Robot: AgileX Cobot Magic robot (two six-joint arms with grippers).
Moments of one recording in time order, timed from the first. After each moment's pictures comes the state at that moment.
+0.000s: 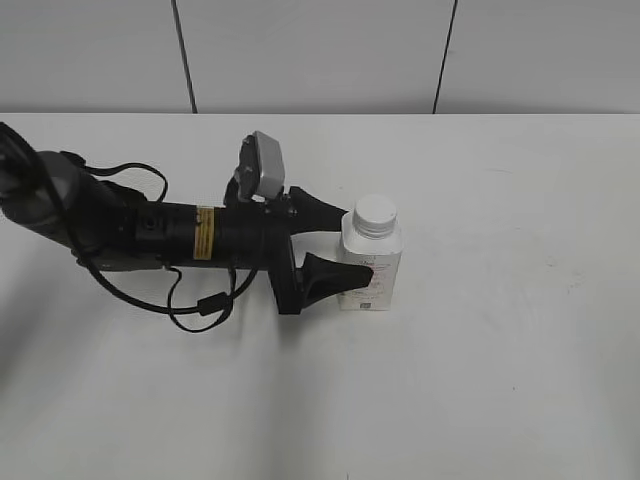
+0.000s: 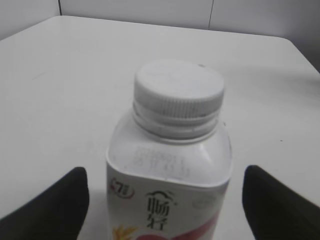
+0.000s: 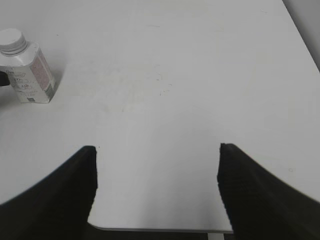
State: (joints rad) left arm -0.38 2.26 -1.11 1.29 -1.10 -0.54; right arm 0.03 -0.01 -0.51 0.09 1.09 -0.11
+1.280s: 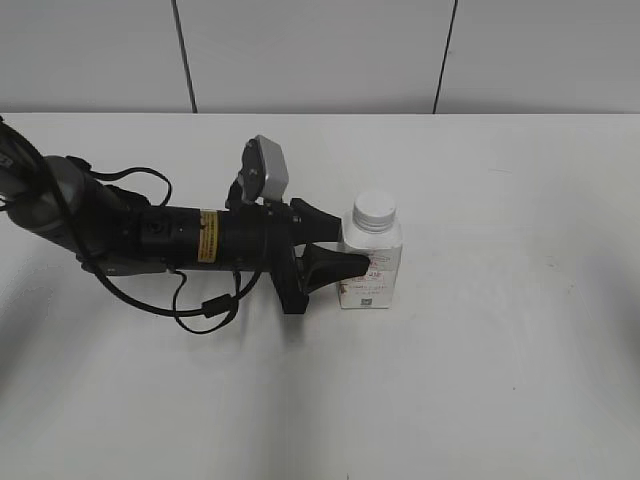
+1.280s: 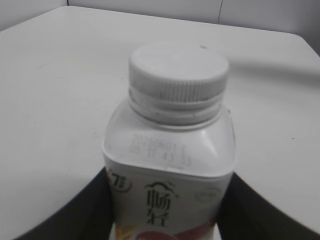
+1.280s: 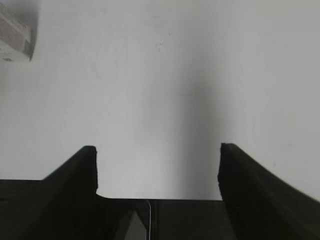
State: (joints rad) left arm -0.39 2.27 -1.11 1.25 -1.07 -0.55; right arm 0.03 0.89 -0.94 0.09 1.16 -0.10
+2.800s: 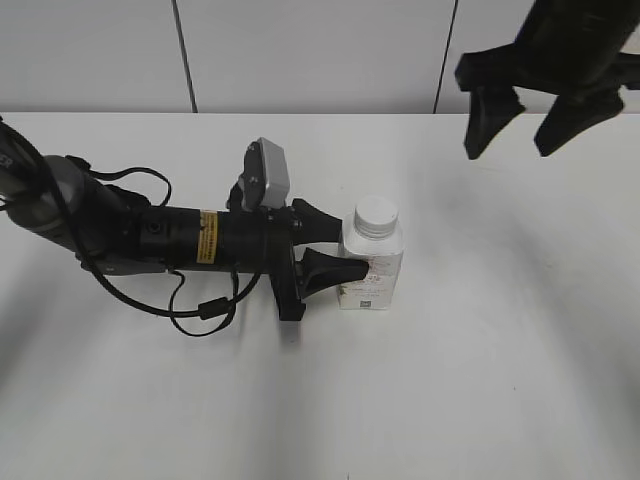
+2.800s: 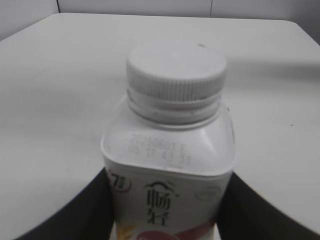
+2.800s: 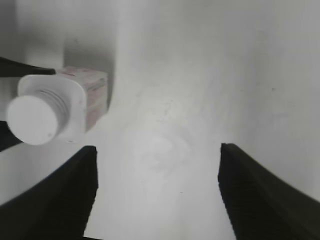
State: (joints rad) left arm -0.39 2.27 -1.11 1.27 -1.08 -0.47; right arm 0.34 1.79 -1.56 0.10 1.22 0.10
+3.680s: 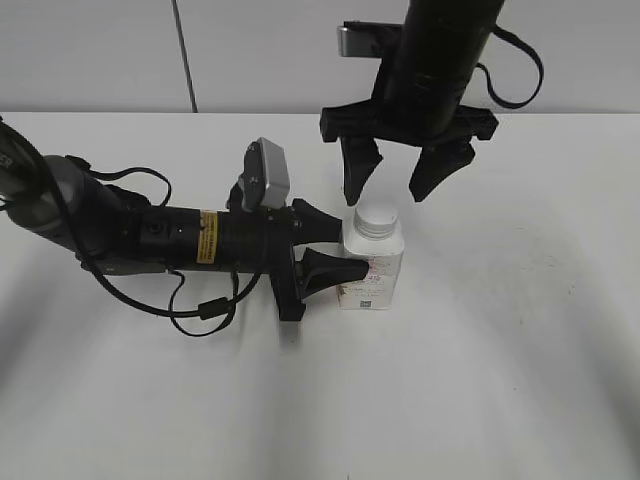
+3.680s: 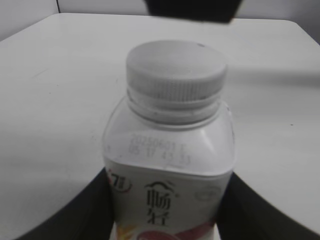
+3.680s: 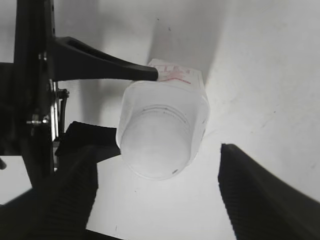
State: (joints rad) left arm -0.39 2.27 -1.11 1.27 -1.08 -0.46; right arm 0.53 2.01 -1.71 0.18 1.22 0.19
